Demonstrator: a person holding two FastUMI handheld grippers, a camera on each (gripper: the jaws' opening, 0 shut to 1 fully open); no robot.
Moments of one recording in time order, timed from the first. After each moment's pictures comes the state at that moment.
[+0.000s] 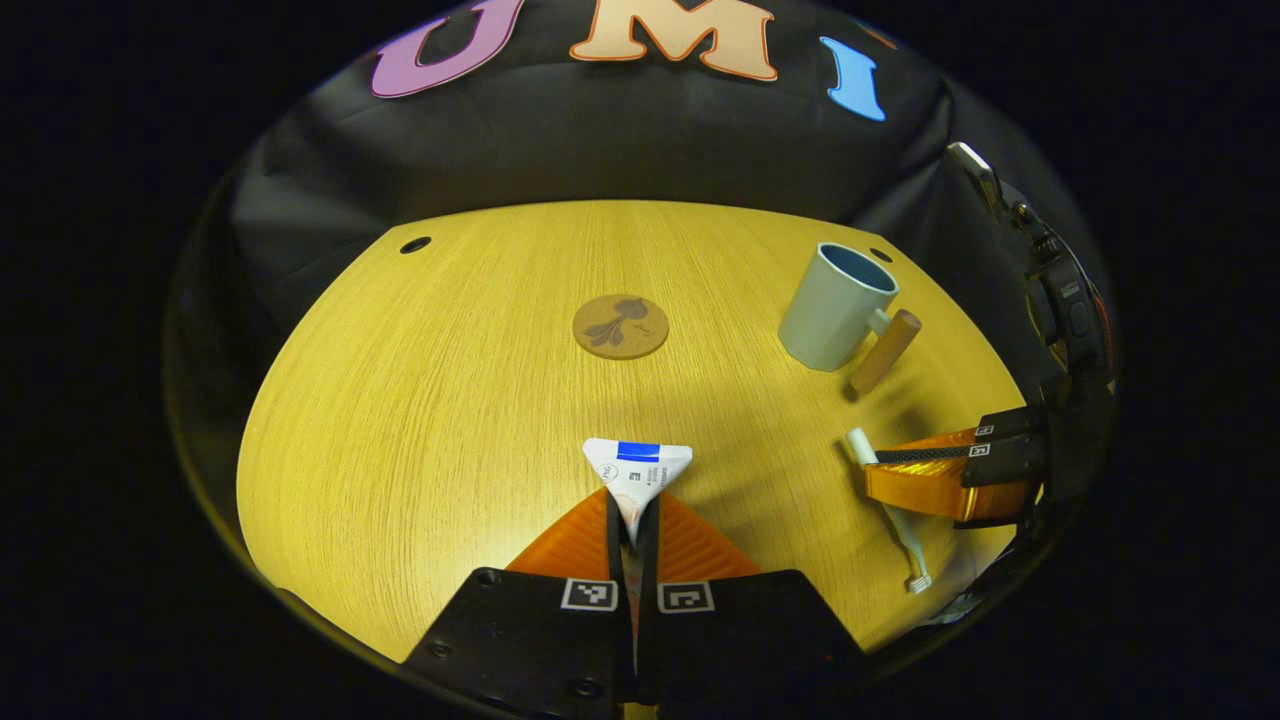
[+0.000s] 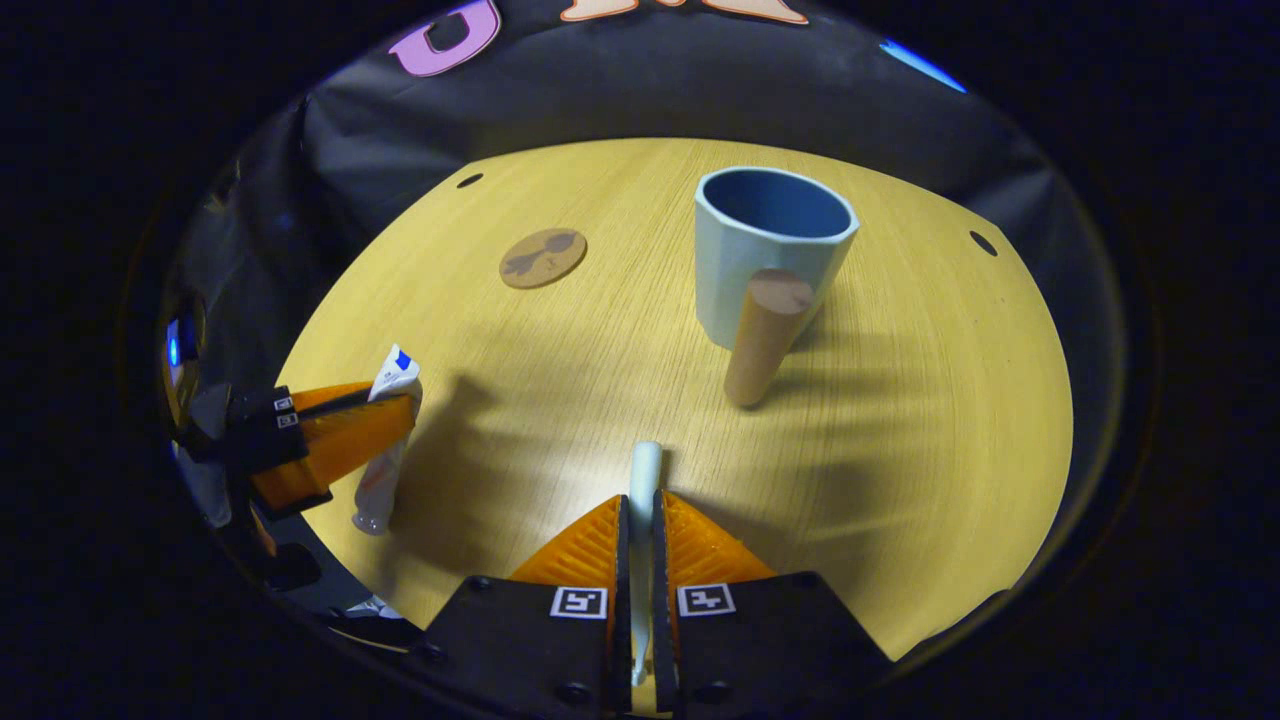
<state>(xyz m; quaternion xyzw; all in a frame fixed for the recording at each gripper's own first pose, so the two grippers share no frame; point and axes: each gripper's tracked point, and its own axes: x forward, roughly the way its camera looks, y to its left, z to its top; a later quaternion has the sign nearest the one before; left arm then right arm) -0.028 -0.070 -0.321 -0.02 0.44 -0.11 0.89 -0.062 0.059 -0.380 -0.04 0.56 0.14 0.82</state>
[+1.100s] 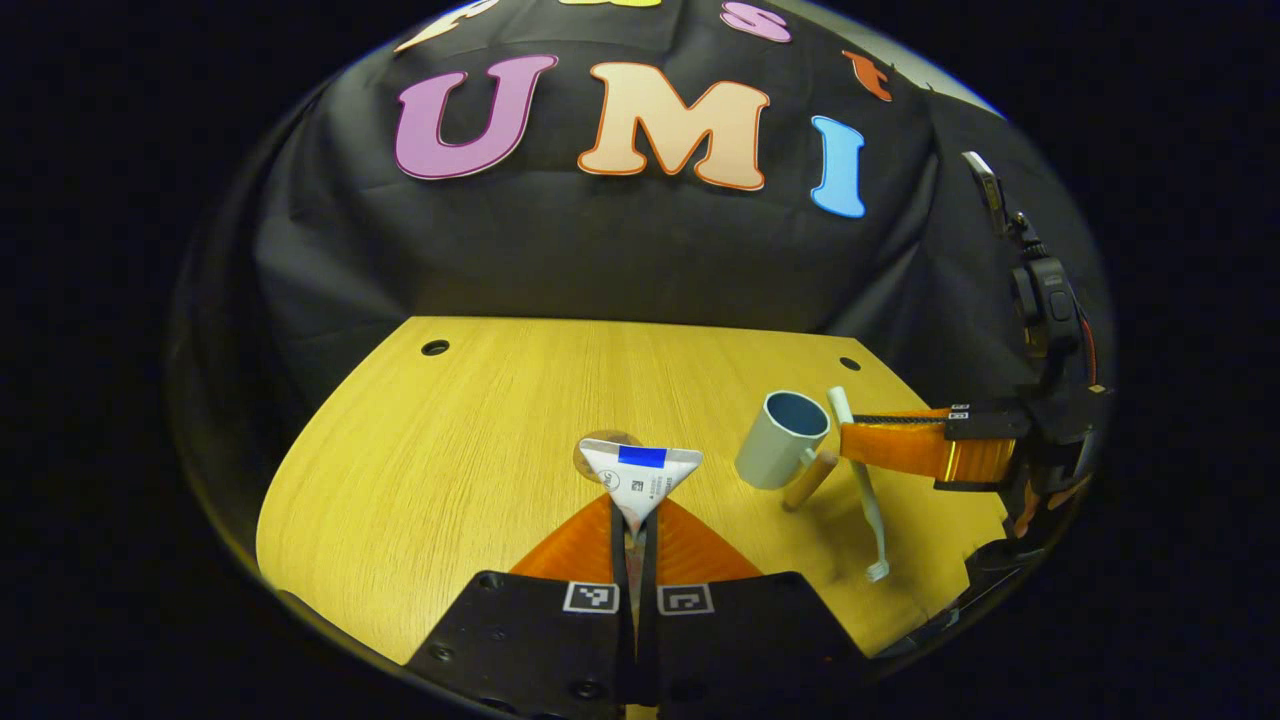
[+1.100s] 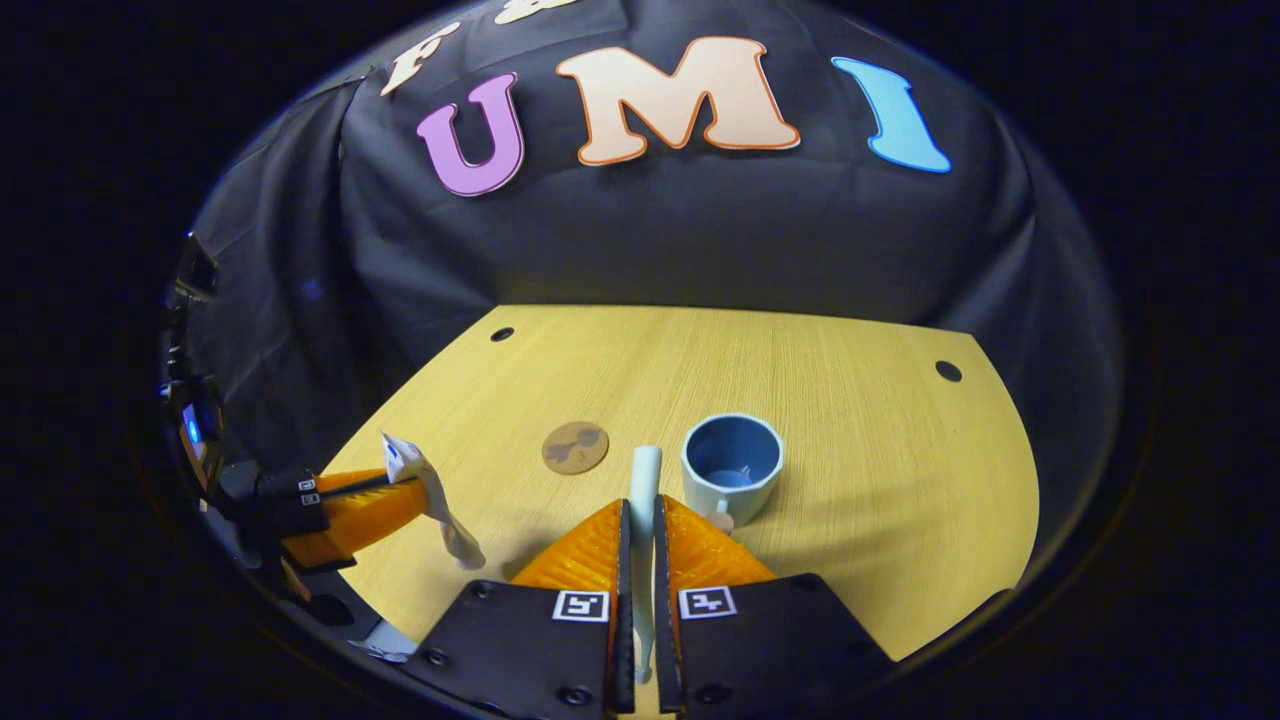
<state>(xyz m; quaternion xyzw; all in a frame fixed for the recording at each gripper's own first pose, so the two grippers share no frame) 0.008 -0.071 -0.201 -0.06 0.30 -0.11 0.95 0.030 0.076 -0.247 0.00 0.37 0.16 0.91</state>
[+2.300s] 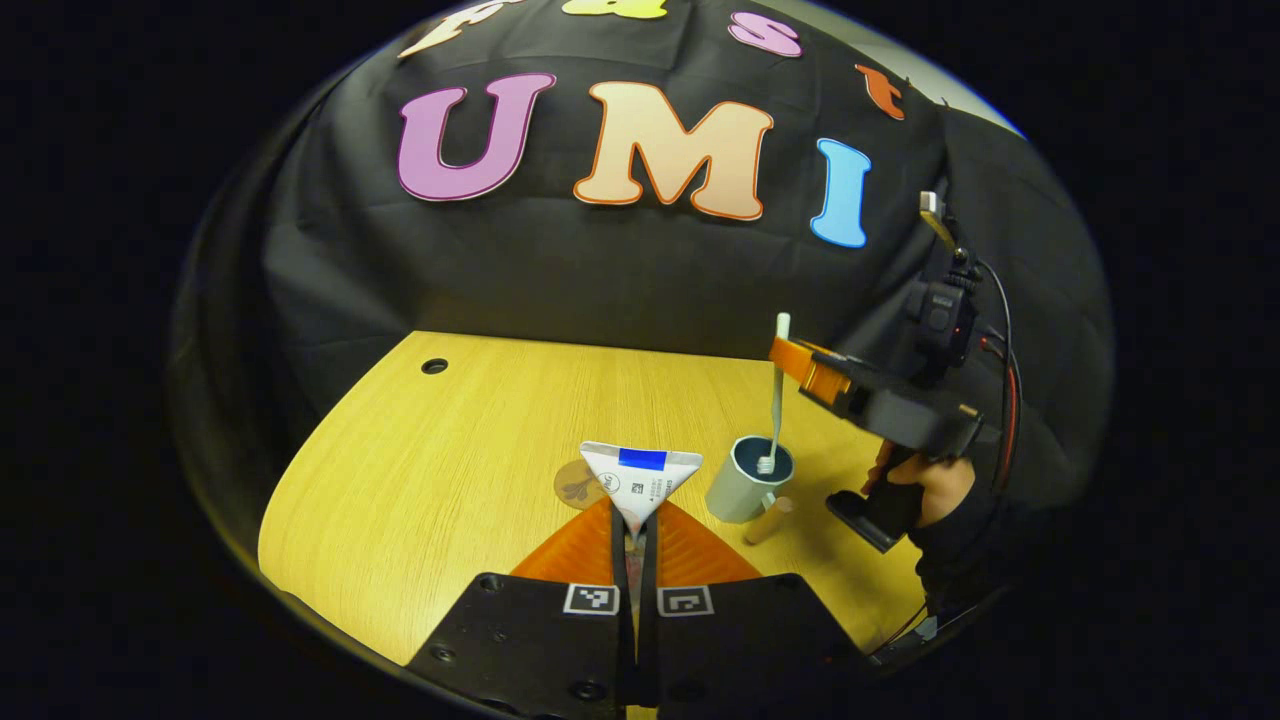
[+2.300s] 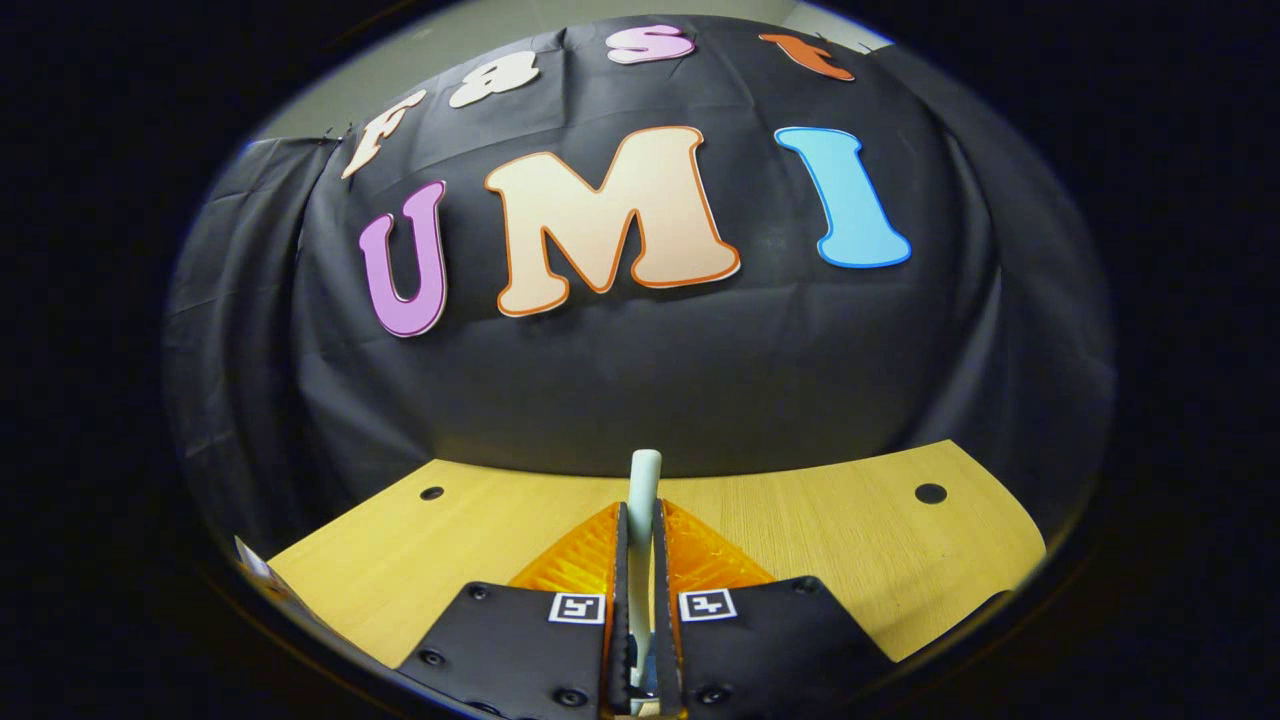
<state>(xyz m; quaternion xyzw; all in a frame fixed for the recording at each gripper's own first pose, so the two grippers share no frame) 0.015 -0.092 -0.149 -0.07 0.28 -0.09 0.95 0.179 0.049 -0.227 0.04 0.18 0.10 0.98</state>
